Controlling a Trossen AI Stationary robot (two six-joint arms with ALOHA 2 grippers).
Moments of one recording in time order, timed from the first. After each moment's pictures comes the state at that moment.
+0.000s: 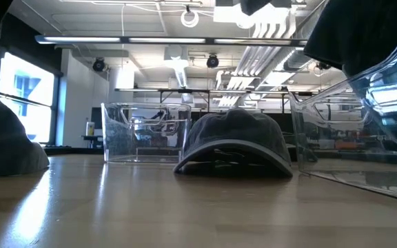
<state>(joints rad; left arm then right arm) -0.22 2.06 2.04 -0.74 0.29 -0.21 0.36 1.16 0.90 -0.65 -0.65 0.66</state>
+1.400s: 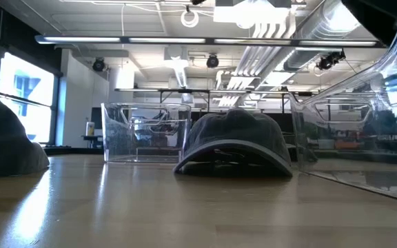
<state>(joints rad) -0.22 1.93 2.04 -1.04 0.10 -0.18 0.52 1.17 1.03 -0.78 -0.43 0.73</state>
